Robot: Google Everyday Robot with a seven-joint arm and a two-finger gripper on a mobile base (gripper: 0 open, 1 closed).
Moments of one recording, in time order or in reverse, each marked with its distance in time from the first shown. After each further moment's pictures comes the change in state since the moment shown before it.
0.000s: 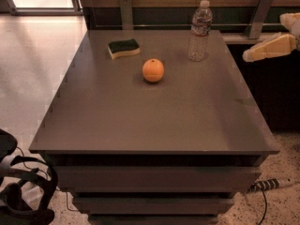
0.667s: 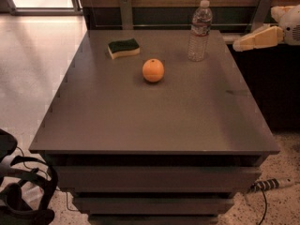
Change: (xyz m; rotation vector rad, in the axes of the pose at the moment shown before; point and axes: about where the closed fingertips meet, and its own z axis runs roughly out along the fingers) arm -0.022 -0.016 0.031 0.005 -0.083 0.009
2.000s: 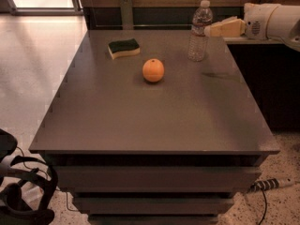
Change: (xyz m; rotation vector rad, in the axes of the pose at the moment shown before) arm -0.028 -0.018 0.091 0.050 -0.169 0.092
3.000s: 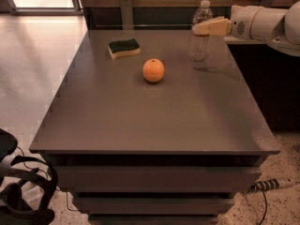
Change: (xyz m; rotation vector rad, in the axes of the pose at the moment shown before) arm 0.004 0.002 0.043 -0.027 -0.034 0.048
